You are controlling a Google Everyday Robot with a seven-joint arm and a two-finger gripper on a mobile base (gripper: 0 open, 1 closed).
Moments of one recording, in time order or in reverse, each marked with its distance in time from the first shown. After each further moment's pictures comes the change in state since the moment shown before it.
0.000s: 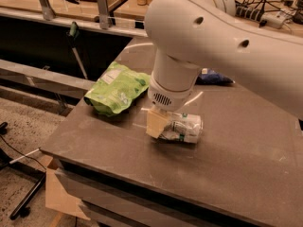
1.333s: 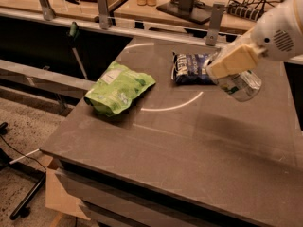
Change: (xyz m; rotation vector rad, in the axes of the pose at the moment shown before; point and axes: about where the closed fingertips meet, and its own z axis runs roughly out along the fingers) arm 0.070 -0.110 -0.145 0.084 -0.554 0.166
